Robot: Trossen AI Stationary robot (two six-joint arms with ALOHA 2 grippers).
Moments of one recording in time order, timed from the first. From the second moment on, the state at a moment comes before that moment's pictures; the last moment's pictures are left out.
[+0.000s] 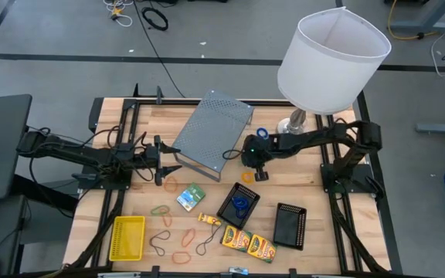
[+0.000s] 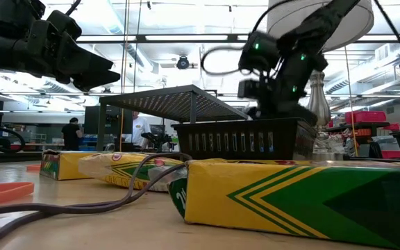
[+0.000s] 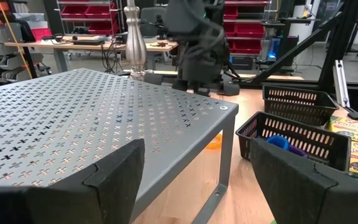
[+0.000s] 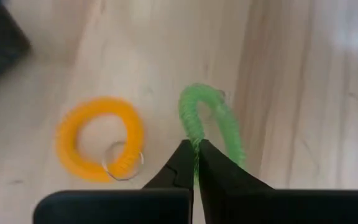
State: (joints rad) left arm -0.07 0.62 0.05 0.53 -0.23 0.01; right arm -0.15 1.68 0.90 -0.31 -0.04 -0.38
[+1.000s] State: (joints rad) left arm -0.07 0.62 0.05 0.53 -0.23 0.01; right arm 0.07 1.48 0.82 0.06 -0.42 -0.16
